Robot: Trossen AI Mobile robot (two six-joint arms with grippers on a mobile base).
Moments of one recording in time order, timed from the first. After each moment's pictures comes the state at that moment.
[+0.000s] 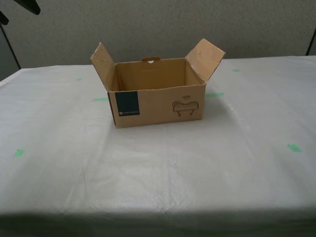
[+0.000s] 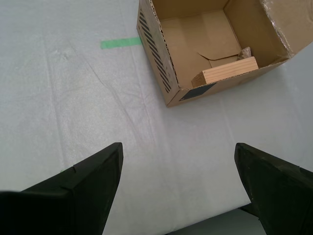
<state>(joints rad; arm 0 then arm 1) 0.55 1.11 1.22 -1.12 0.03 0.33 -0.41 0.92 0.99 -1.01 0.09 -0.24</state>
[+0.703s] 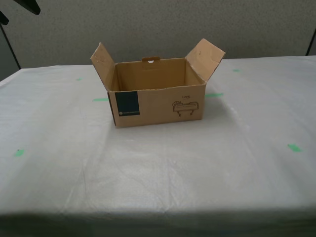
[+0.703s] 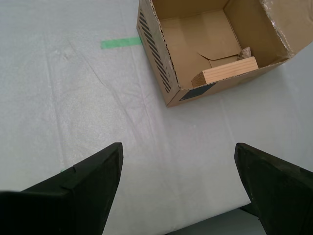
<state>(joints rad) 0.55 1.11 1.22 -1.12 0.03 0.33 -0.41 0.92 0.99 -1.01 0.09 -0.24</state>
